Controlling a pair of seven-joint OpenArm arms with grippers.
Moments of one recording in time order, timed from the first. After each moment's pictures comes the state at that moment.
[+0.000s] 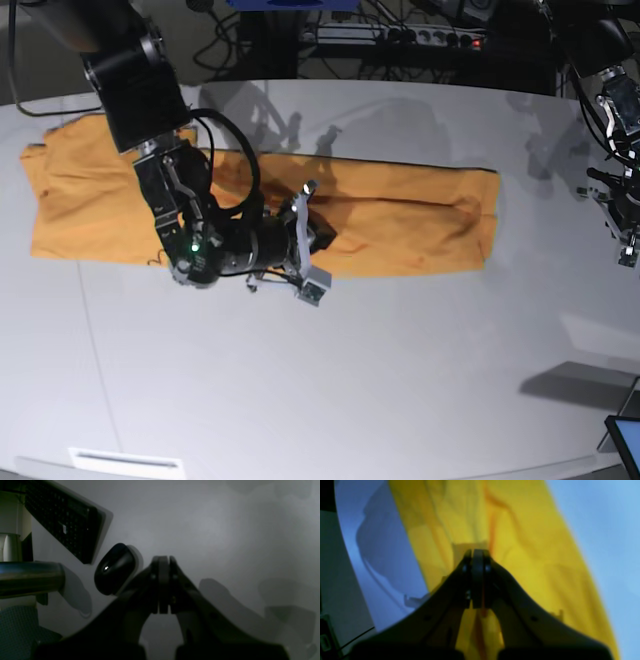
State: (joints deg) left arm 3.7 -30.9 -33.8 87.8 4.2 -34.6 42.5; right arm 17.0 2.4 -21.5 79.9 30.9 38.8 -63.6
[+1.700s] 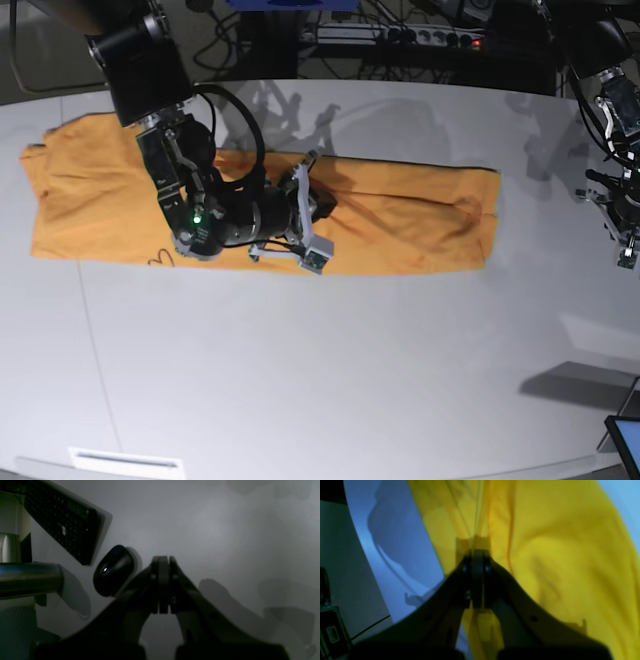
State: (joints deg) left arm 3.2 -30.5 -33.8 87.9 4.2 -34.6 42.5; right arm 10.8 1.9 -21.2 83.8 31.2 38.6 -67.3
